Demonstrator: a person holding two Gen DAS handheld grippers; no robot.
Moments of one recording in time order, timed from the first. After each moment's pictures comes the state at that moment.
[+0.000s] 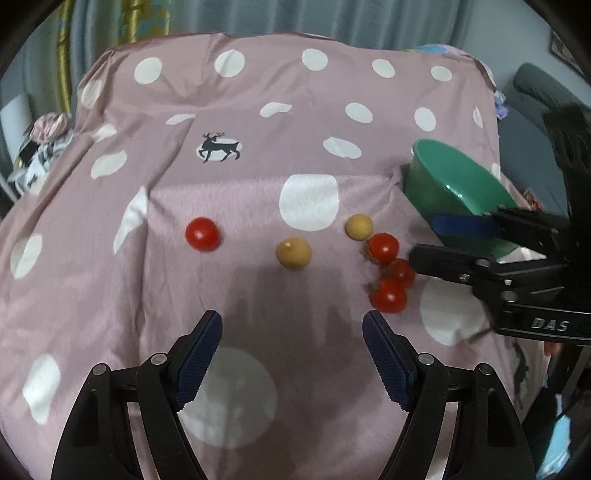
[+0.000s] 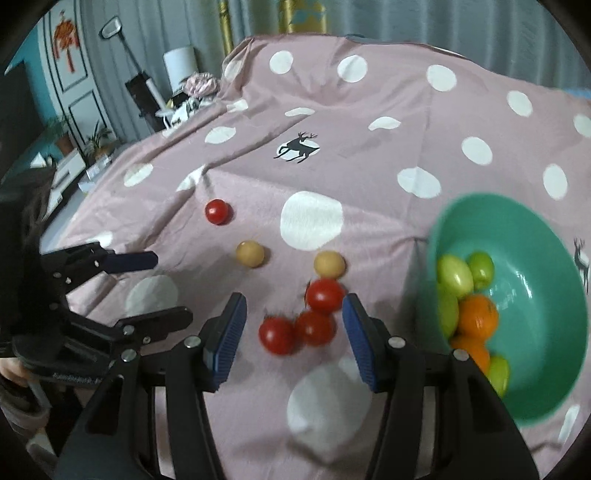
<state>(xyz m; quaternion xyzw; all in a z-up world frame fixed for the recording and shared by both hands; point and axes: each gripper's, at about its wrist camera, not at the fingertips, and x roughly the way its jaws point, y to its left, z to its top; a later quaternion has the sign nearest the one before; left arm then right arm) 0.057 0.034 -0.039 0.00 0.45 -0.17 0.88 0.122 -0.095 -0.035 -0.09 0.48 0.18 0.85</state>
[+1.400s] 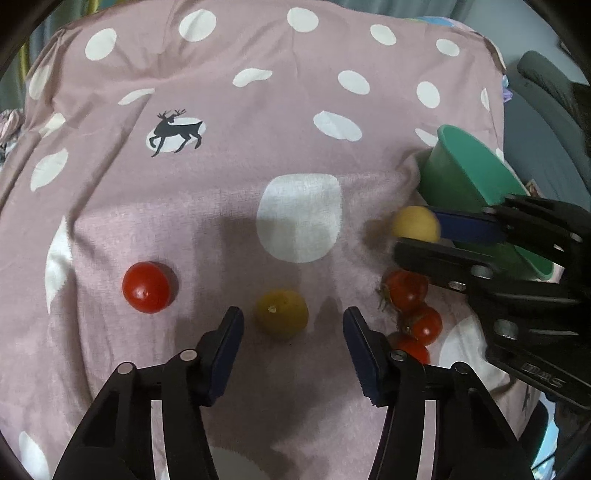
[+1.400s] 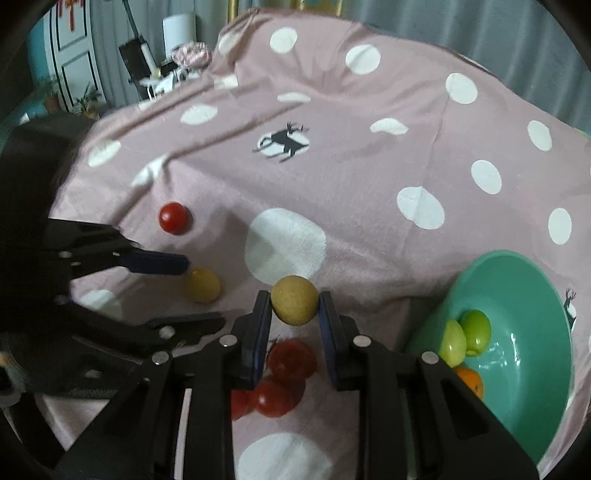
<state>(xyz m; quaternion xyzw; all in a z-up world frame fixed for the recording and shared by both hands) 0.129 0.007 -0.062 0.00 0.51 -0.21 0.84 0.169 -0.089 -0.045 -0.15 0.49 0.16 0.84</state>
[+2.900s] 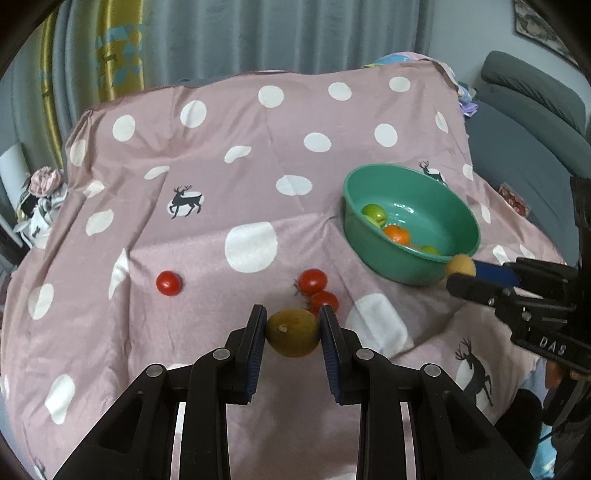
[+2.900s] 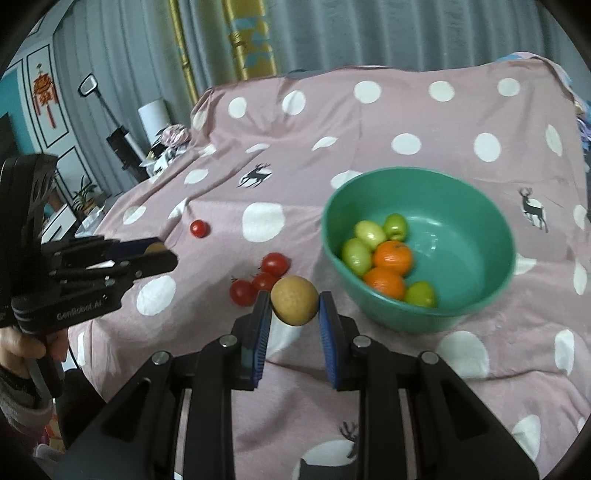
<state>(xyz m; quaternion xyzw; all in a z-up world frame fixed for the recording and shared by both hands) 0.020 -0.025 0.020 0.03 0.40 -0.18 0.90 0.041 -0.179 0.007 0.00 0.42 0.12 0.90</state>
